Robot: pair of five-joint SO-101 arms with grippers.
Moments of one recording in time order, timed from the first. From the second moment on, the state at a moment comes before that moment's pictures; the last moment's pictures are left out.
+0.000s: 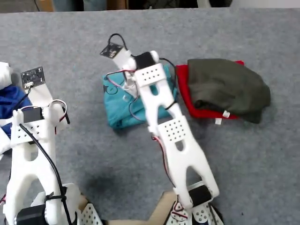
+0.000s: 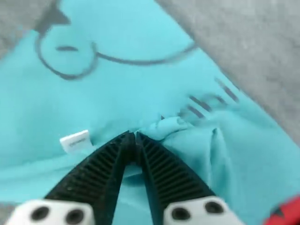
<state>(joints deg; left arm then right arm) -17.9 -32.2 45.6 63.0 7.3 -21.2 73.5 -86.8 100.7 31.2</state>
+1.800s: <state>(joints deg) -23.2 -32.2 46.5 60.4 7.2 -17.8 51.2 -59.1 98.3 25.4</state>
